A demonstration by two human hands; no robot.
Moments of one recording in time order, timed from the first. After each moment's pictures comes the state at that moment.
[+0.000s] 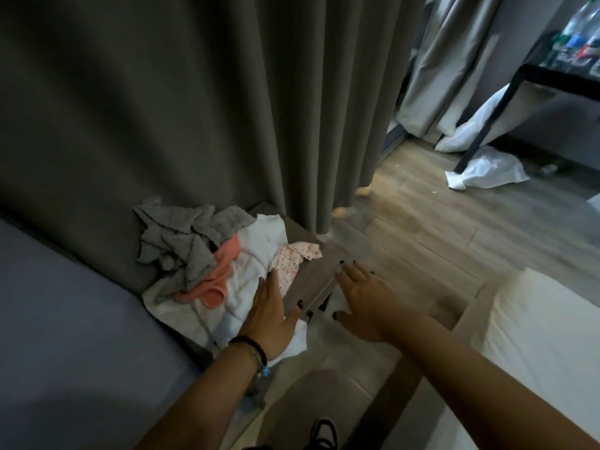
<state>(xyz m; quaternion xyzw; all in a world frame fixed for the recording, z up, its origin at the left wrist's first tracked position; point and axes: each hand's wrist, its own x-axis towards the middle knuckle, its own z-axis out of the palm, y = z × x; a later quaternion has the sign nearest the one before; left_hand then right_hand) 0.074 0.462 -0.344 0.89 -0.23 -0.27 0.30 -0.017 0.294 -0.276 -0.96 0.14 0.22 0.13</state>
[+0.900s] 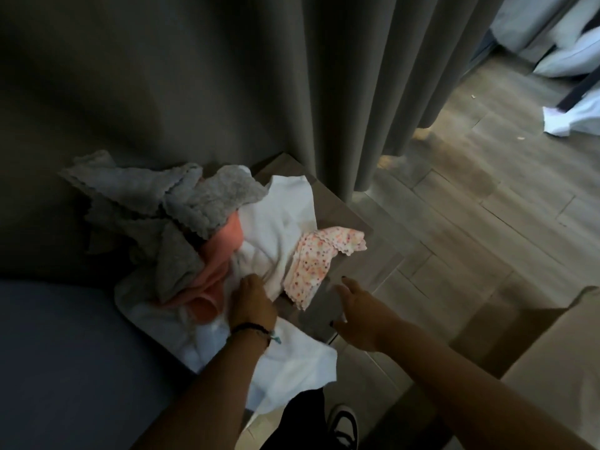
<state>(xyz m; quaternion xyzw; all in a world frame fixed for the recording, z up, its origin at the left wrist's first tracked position) 0.229 0.428 -0.555 0.97 -0.05 -0.22 0.10 0.134 0.255 -0.504 -0.88 0.13 0.35 0.28</state>
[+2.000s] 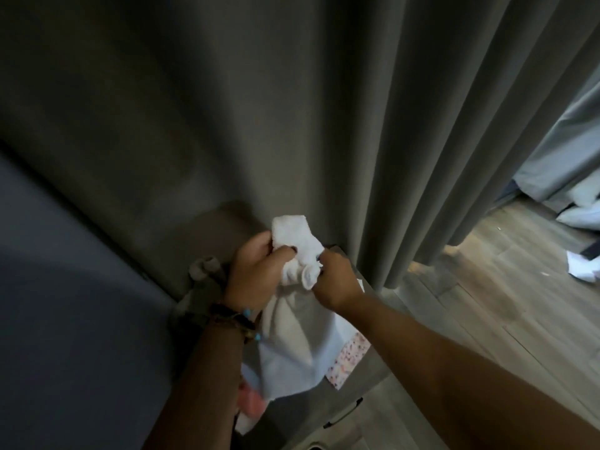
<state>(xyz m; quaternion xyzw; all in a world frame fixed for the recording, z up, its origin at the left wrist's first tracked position) 0.255 0.466 -0.234 0.75 -0.02 -0.06 0.66 0.242 0.329 -0.287 -0.89 0.06 -0.01 0.45</state>
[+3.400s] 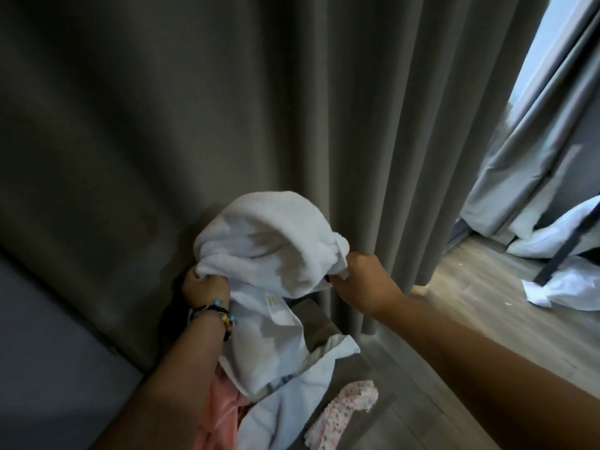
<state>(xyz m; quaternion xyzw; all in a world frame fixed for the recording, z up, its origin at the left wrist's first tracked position) 0.336 0.450 -0.227 0.74 0.21 0.14 0.62 0.219 0.225 -0.184 -0.96 0.00 -0.11 0.27</state>
